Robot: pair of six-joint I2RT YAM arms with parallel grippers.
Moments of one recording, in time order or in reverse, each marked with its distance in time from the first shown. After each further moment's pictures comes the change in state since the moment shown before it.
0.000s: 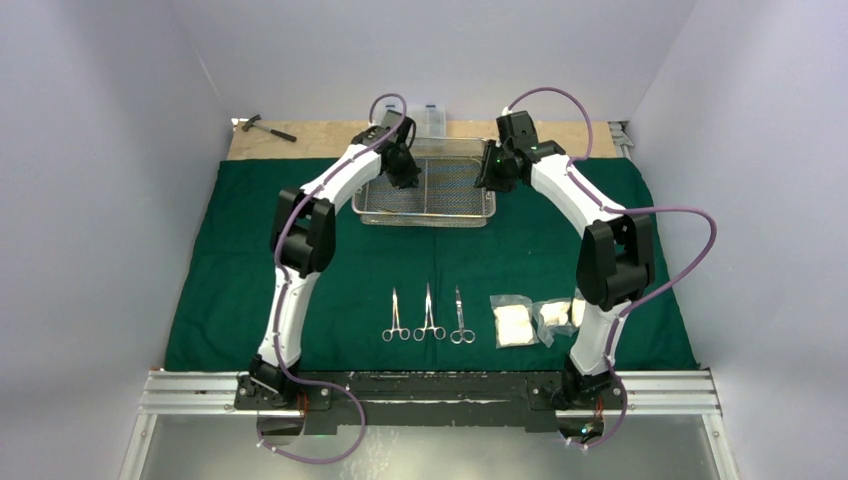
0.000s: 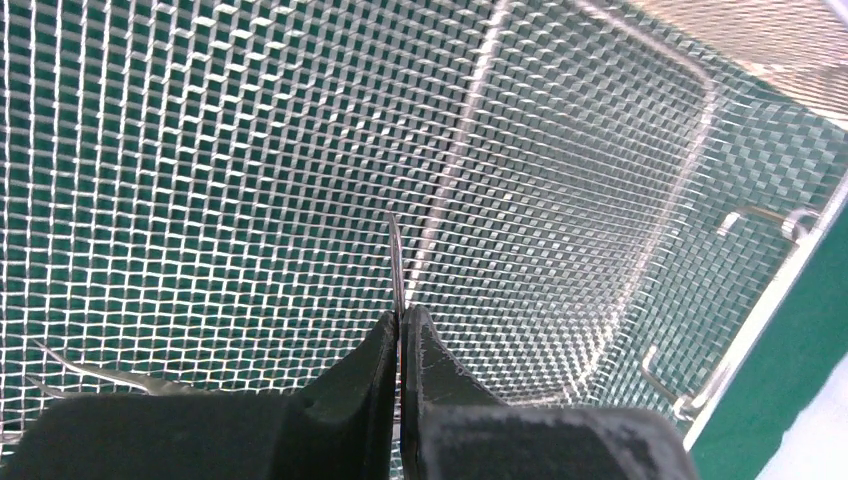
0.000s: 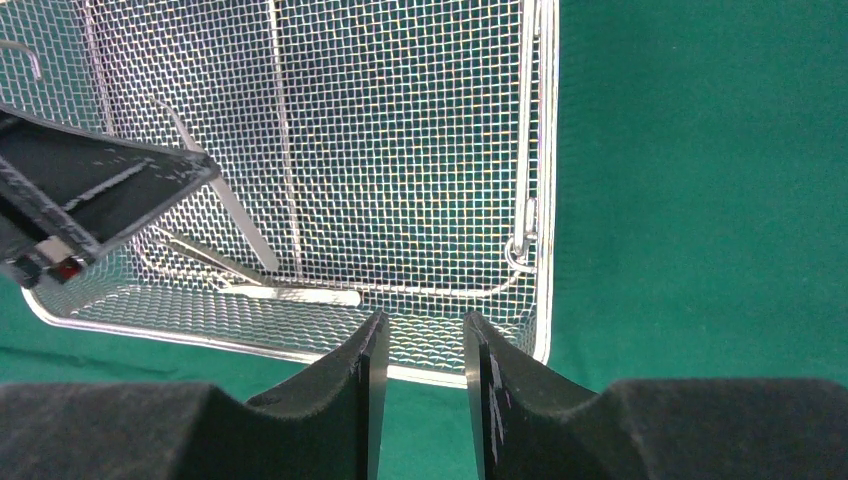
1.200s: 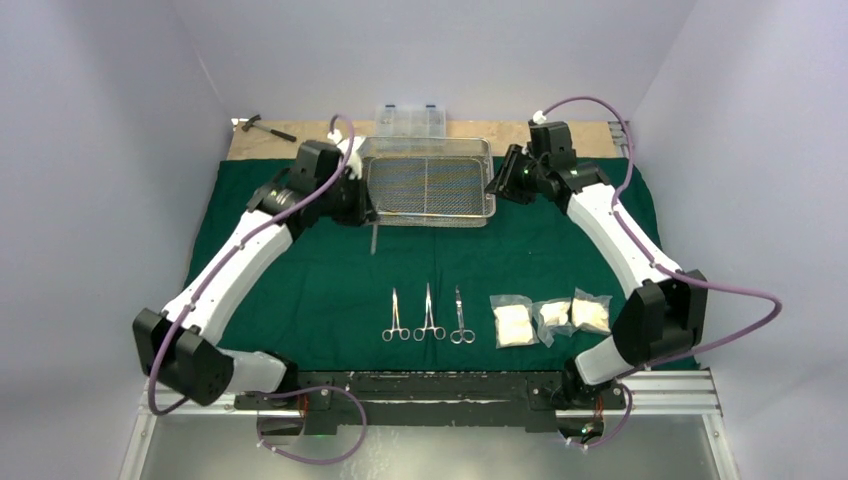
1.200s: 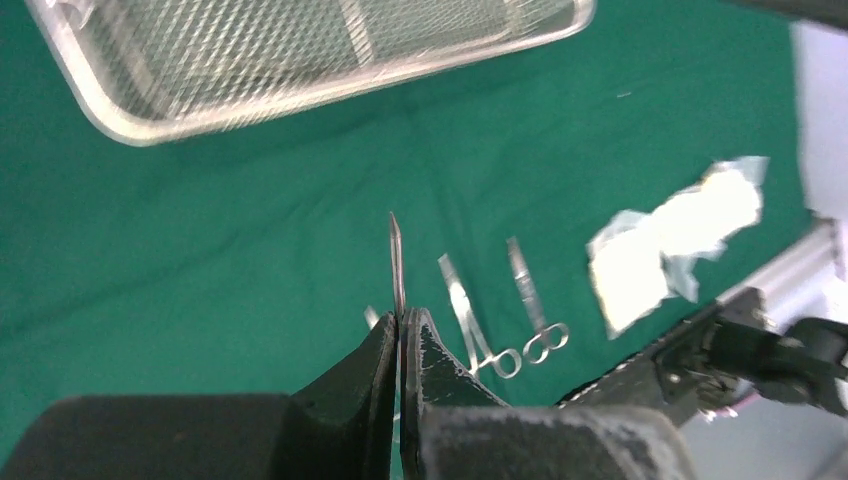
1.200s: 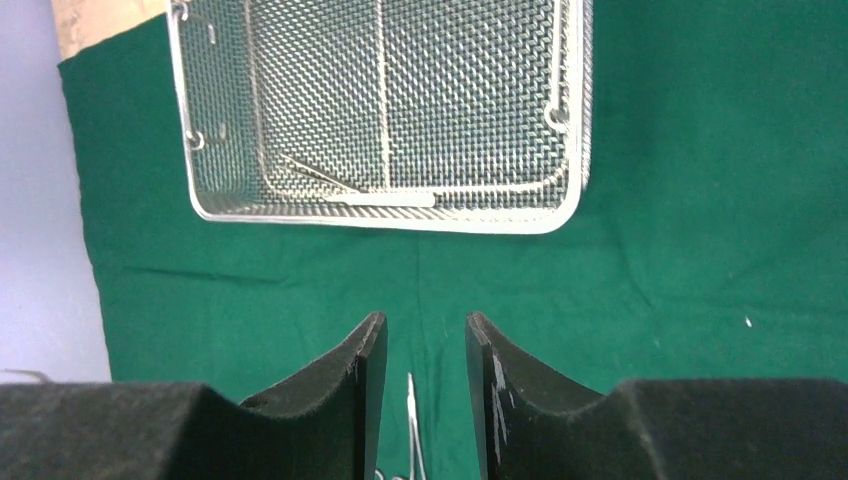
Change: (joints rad) left arm 0.006 -0.985 -0.716 0.011 0.275 0.526; right arm -0.029 -0.356 -0.220 0.006 -0.122 0.103
